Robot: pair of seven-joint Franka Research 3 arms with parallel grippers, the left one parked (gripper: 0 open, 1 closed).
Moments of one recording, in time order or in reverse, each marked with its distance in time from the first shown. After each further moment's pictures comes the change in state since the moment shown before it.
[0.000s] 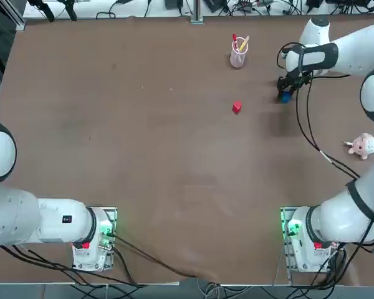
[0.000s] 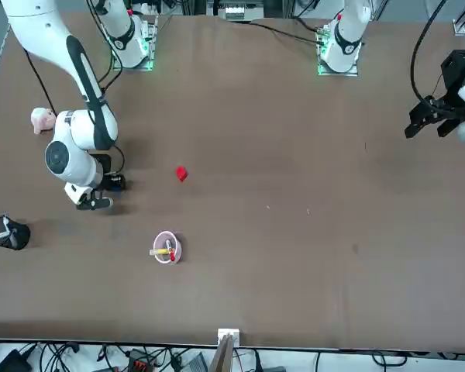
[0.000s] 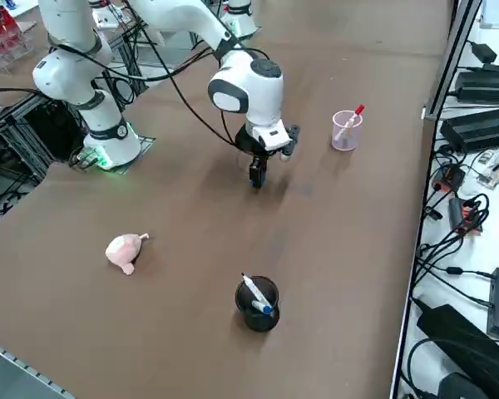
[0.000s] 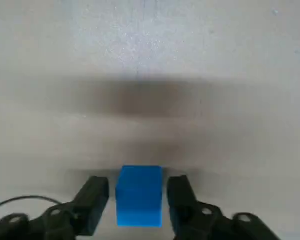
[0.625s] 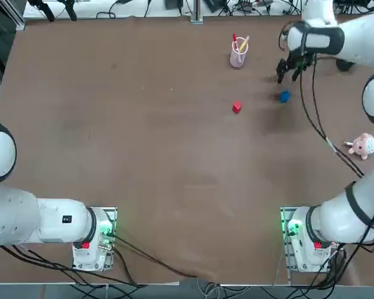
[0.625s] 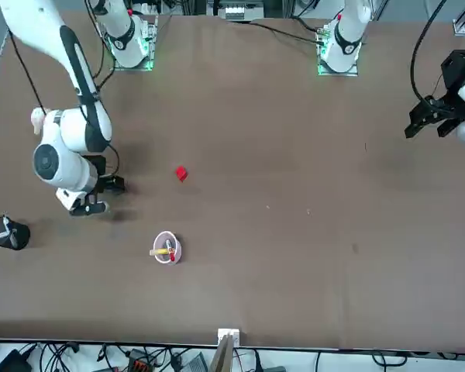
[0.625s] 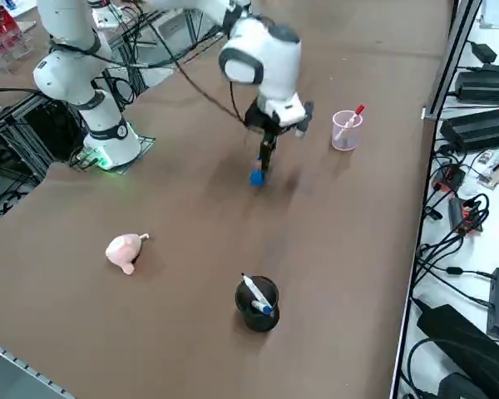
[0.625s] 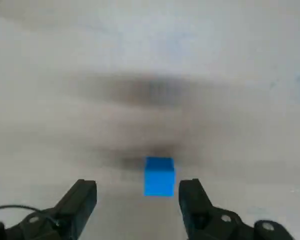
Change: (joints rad) arm 0.050 -0.072 0.003 0.176 0.000 -0.267 -0.001
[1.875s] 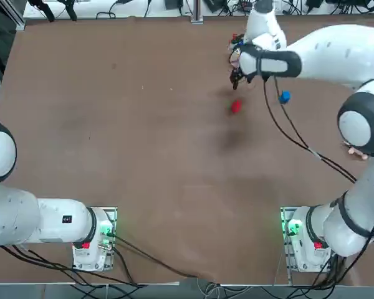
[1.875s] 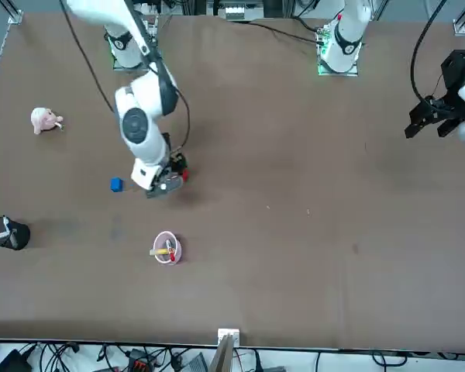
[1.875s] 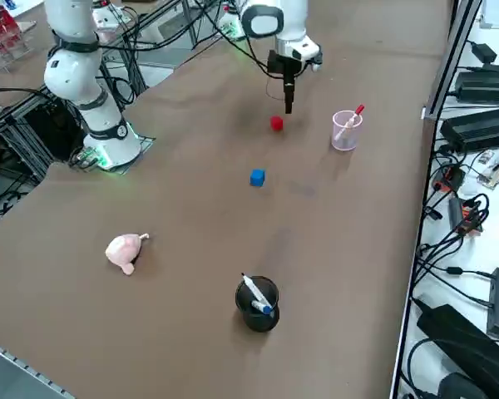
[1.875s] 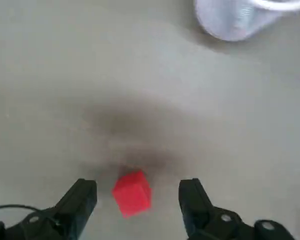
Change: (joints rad) arm 0.410 0.073 0.009 0.013 0.023 0.190 0.158
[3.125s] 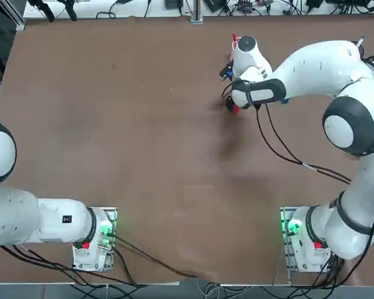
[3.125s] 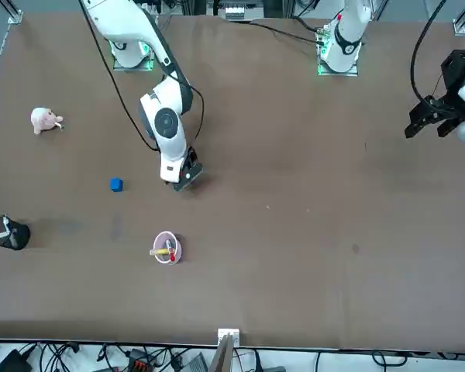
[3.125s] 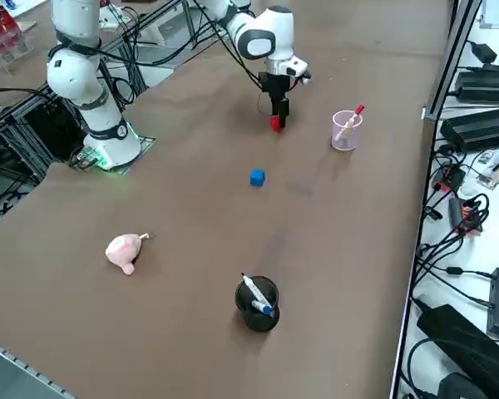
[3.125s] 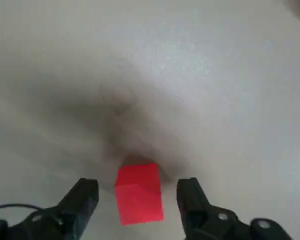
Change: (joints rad) arm 0.063 0.050 -0.008 -0.107 -0.122 0.105 -0.118
